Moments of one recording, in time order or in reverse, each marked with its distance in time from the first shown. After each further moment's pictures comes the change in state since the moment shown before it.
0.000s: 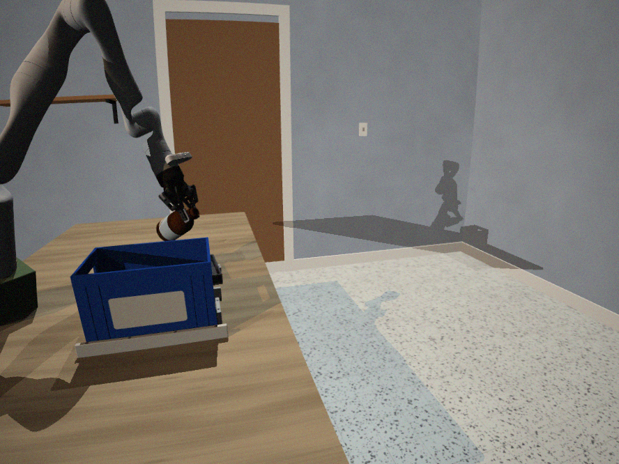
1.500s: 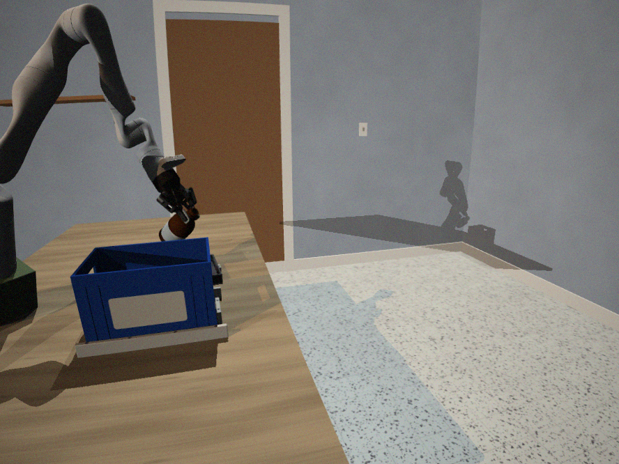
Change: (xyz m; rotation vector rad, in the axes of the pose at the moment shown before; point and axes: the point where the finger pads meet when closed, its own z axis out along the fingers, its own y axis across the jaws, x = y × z) arm -0.001 0.002 0.002 -0.008 0.160 0.000
